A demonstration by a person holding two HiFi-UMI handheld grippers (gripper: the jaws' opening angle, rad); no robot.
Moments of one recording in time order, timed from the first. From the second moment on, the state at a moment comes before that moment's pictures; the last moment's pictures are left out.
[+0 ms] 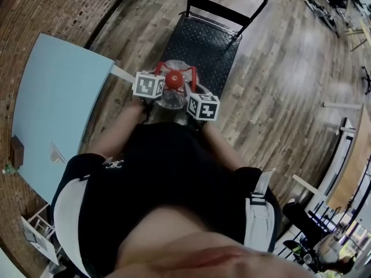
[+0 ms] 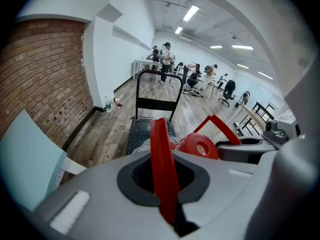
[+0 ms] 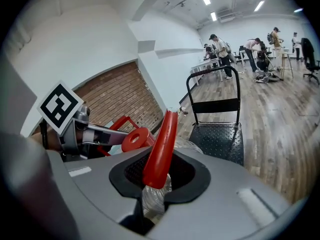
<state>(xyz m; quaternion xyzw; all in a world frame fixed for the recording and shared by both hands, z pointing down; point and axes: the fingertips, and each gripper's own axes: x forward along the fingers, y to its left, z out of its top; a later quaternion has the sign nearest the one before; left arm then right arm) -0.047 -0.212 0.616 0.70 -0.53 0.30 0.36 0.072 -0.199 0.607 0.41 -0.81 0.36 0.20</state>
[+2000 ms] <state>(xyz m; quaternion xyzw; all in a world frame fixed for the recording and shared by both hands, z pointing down) -0.094 -0.364 0.758 0.69 -0.42 0.38 0.45 0.040 -0.354 0.744 0.46 -0.69 0.46 0.32</state>
